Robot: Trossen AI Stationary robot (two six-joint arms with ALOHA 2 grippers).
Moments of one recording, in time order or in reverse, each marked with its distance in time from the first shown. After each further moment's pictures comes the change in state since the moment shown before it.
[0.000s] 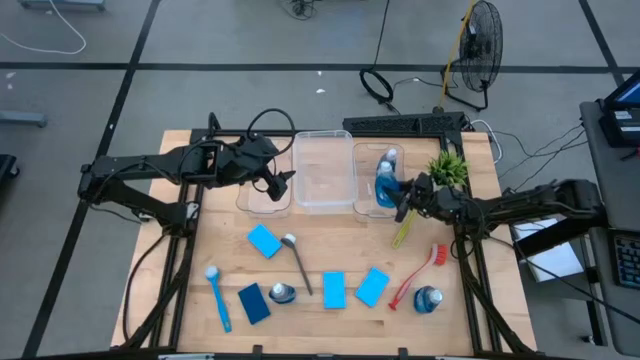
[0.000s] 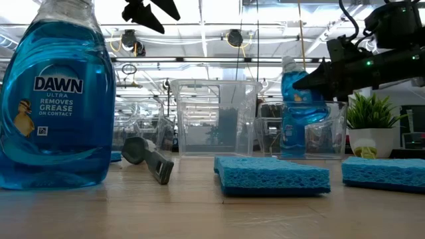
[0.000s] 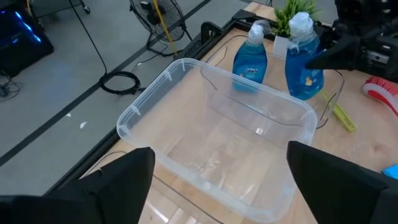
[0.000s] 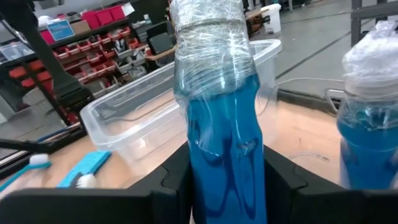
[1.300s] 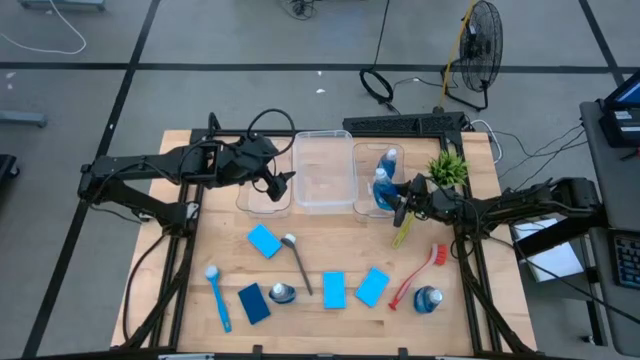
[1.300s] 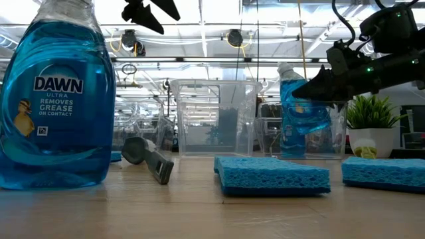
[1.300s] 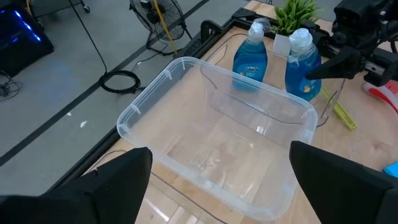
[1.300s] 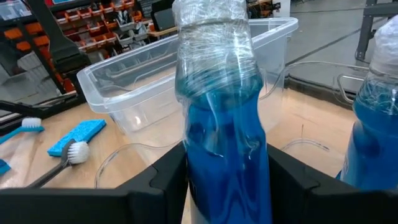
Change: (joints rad) left arm 0.000 0.000 0.001 -0.007 0.002 0.002; right arm 0.000 0.049 0.000 -0.025 -0.047 -0.070
